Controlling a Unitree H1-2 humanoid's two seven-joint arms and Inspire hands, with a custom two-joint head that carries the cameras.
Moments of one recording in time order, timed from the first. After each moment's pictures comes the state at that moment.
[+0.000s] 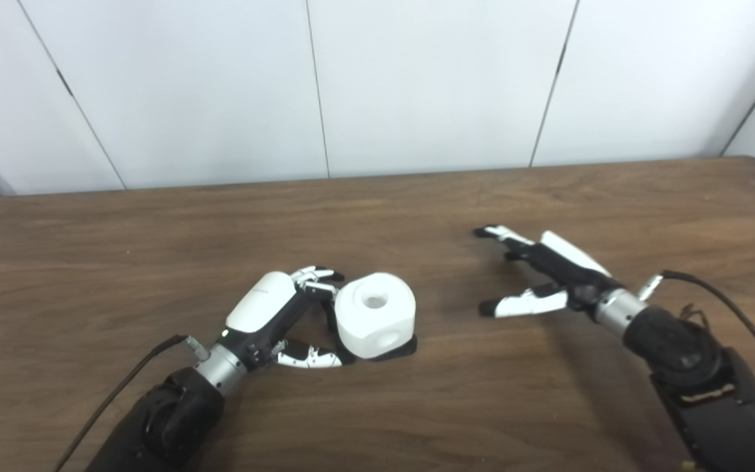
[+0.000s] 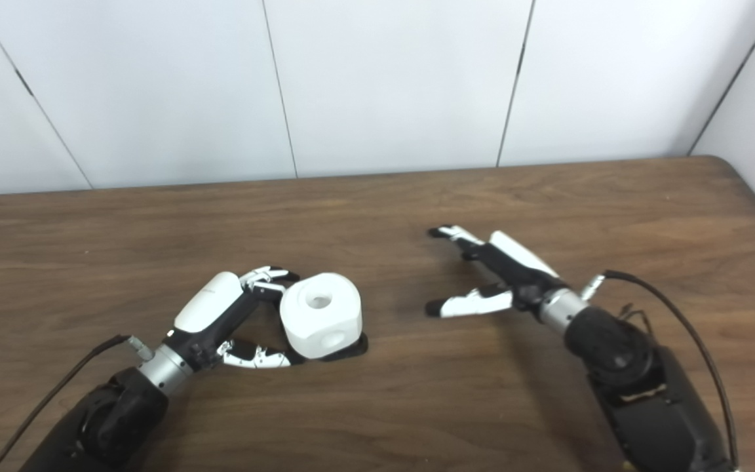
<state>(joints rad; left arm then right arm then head) -0.28 0.38 -0.37 0.19 0.53 -0.40 -0.06 -0.25 -0.44 0.11 -0.08 -0.29 0.19 0.40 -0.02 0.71</state>
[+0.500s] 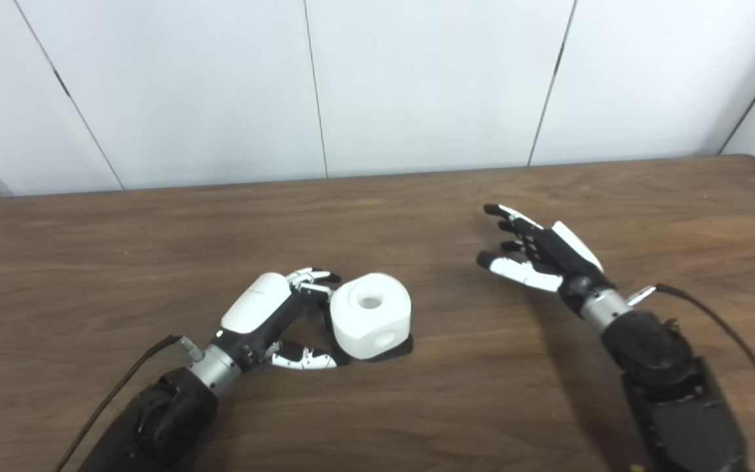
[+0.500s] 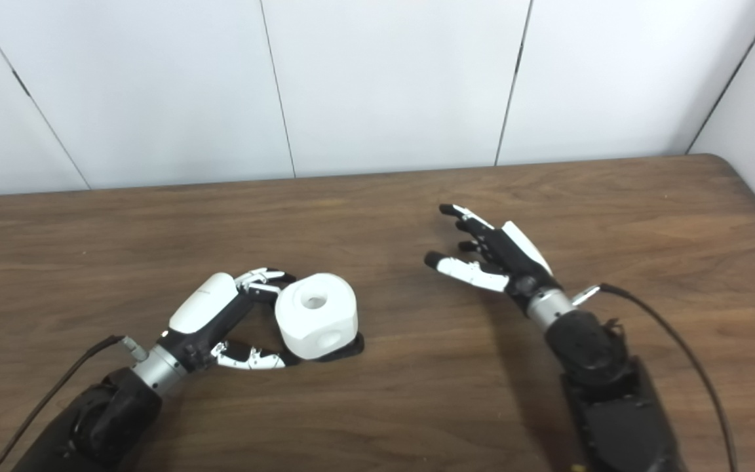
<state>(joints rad) -0.28 0.40 -0.36 0.17 0.53 -0.38 -0.10 -0.25 -0.25 0.04 -0.03 -0.20 0.23 0.25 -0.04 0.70</state>
